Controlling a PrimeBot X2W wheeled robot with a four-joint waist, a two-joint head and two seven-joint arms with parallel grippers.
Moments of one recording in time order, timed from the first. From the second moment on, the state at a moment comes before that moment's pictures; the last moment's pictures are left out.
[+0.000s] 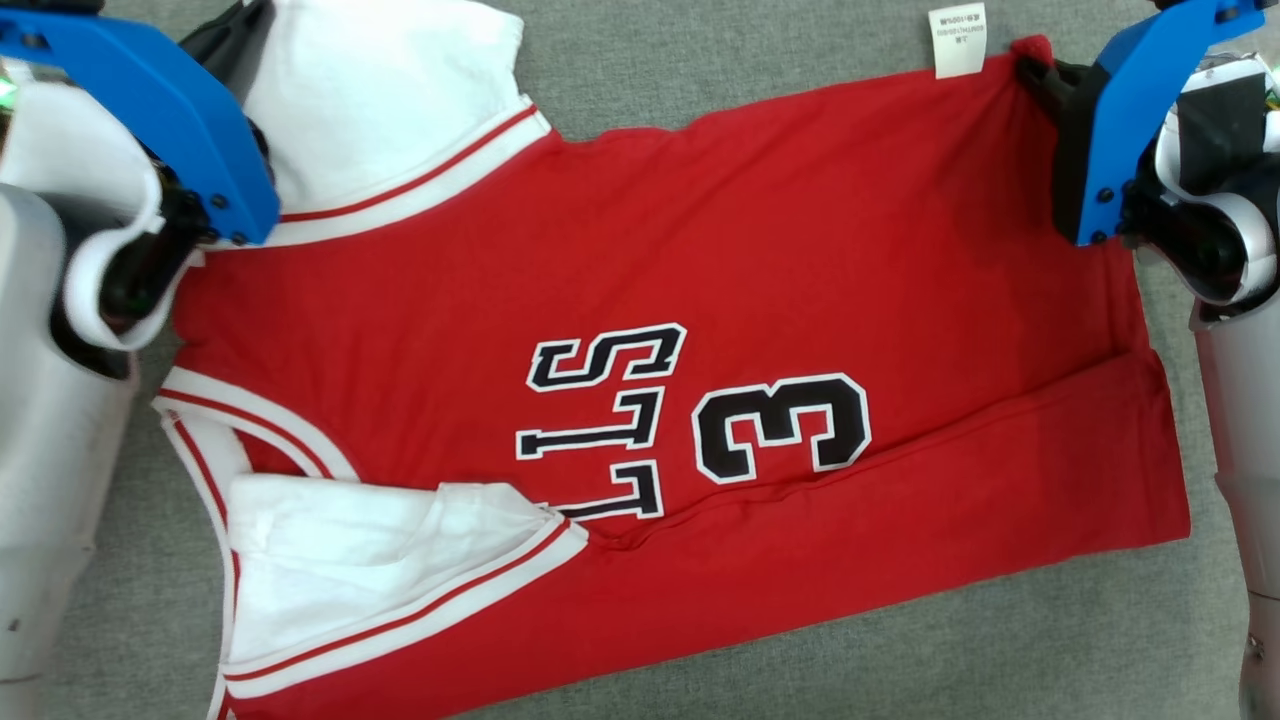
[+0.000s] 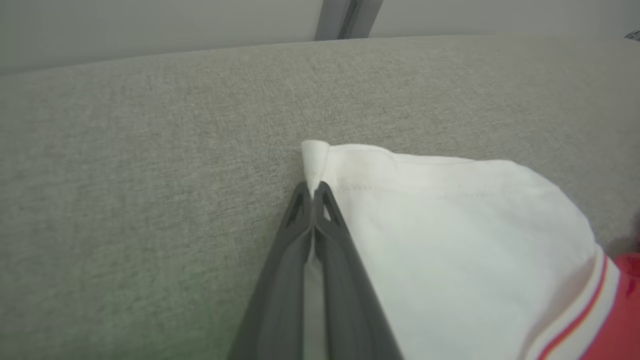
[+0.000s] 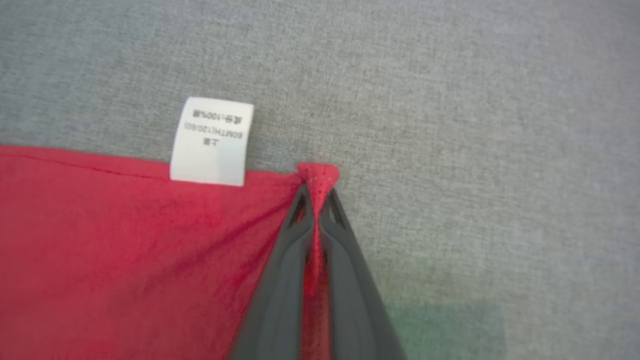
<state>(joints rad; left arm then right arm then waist) -0.92 0.51 -0.47 0.31 -0.76 -0.04 0.49 -0.92 -0.27 0.12 0.32 0.29 0.13 0.82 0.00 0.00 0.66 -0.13</state>
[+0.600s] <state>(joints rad) -0.51 0.38 -0.51 0.19 -0.77 -0.11 -0.06 -0.65 -0.28 0.02 0.36 0.26 0.13 0.54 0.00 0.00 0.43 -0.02</state>
